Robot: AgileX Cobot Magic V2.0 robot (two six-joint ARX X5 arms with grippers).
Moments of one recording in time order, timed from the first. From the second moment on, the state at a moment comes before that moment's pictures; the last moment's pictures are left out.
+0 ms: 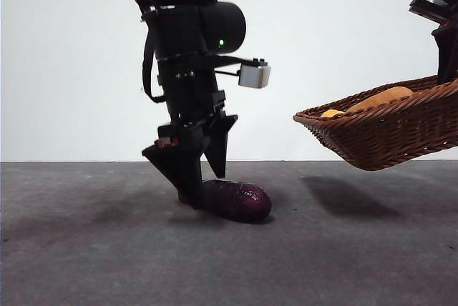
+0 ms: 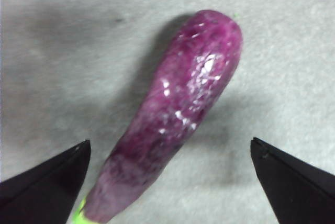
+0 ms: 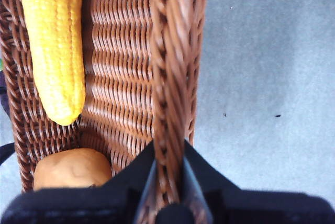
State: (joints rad) left arm -0.66 2.02 1.57 -0.82 0.02 1.11; right arm -0.12 1.80 1.67 -1.23 -0.42 -0.06
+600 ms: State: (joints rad) left arm -0.66 2.03 1.57 -0.78 0.04 1.09; right arm -0.12 1.80 1.67 -1.23 -0.42 -0.07
